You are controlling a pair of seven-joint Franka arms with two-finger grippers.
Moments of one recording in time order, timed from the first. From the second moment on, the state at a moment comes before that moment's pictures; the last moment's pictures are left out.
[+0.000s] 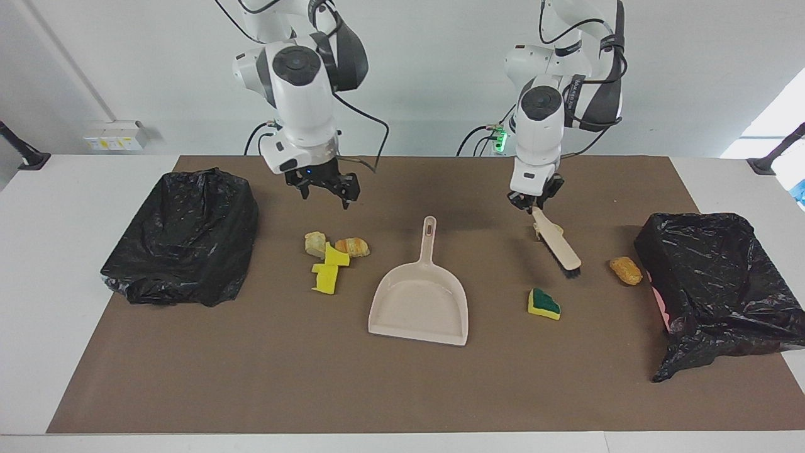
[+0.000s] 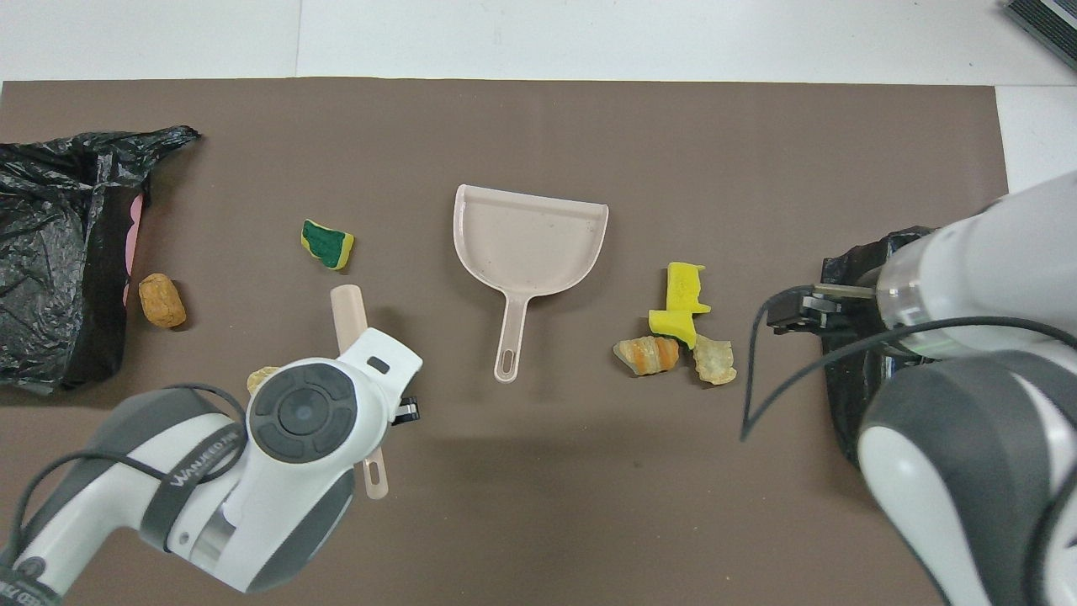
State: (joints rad) left arm -0.40 -0.08 0.05 -2.21 0.31 1.95 -0.77; right arm 0.43 0.15 -0.03 -1.73 0.00 1.81 0.70
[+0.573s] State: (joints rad) left arm -0.11 -0.05 0.04 -2.22 0.47 1.93 -0.56; right arm 0.62 0.44 -0.04 -1.57 0.04 2.02 0.88
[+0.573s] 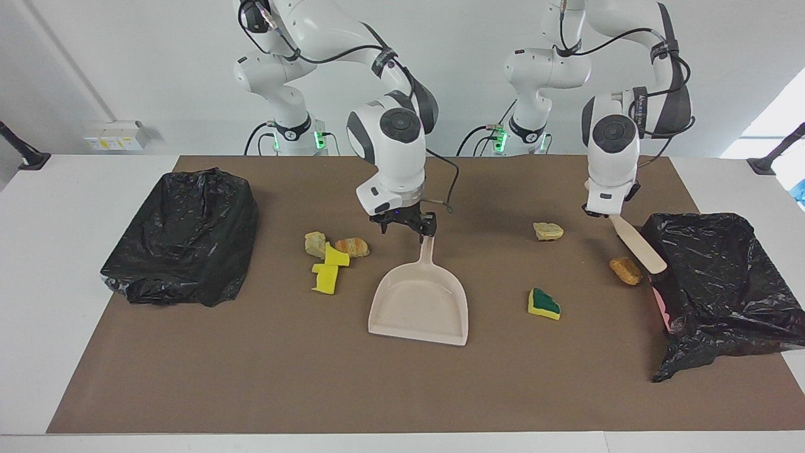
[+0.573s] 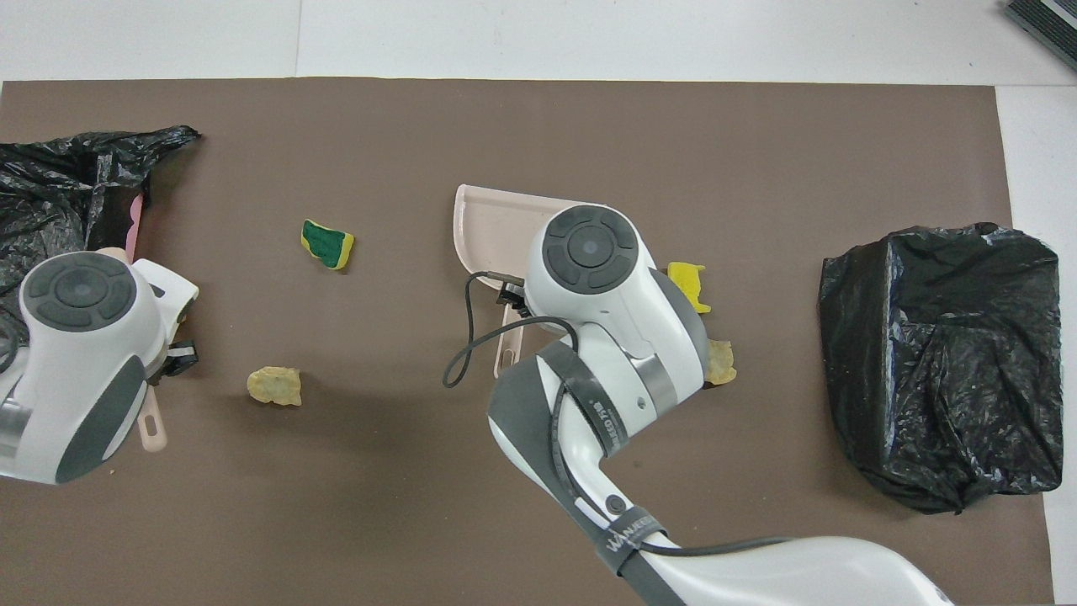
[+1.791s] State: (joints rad) left arm -0.16 -0.03 0.04 -2.08 0.07 1.92 -0.36; right arm 0.66 0.50 -0.01 -1.55 0.04 2.01 0.81
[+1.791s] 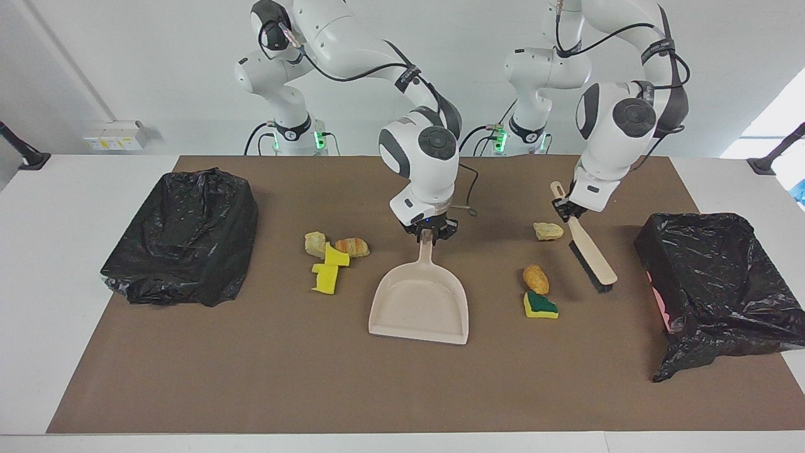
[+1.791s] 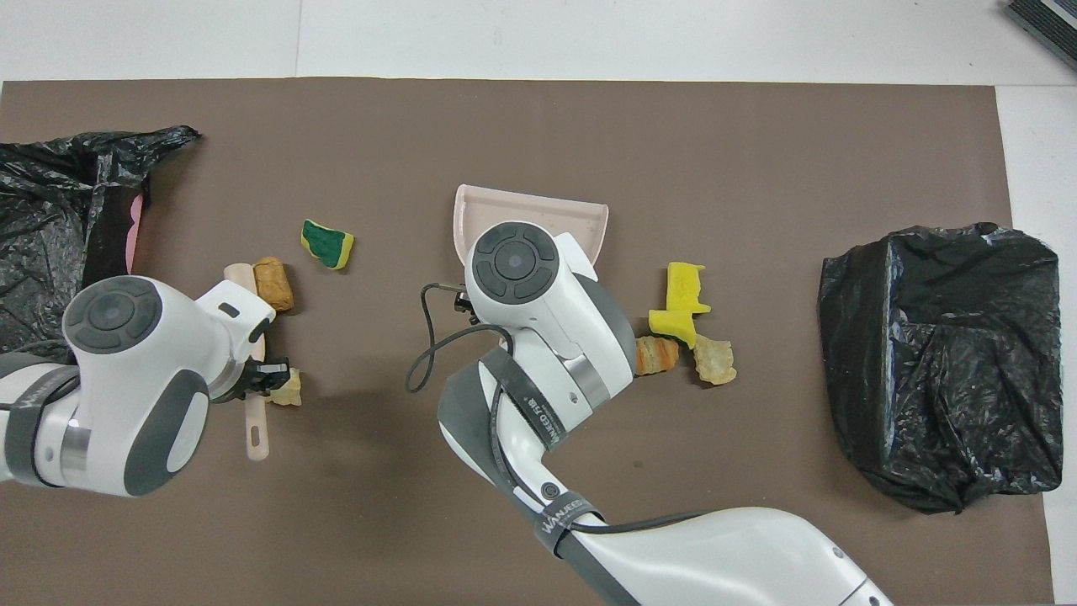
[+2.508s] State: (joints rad) left arm -0.10 -0.01 0.03 -2.08 0.07 1.92 -0.29; right arm 0.53 0.36 -0.01 -1.61 0.04 1.92 -0.25
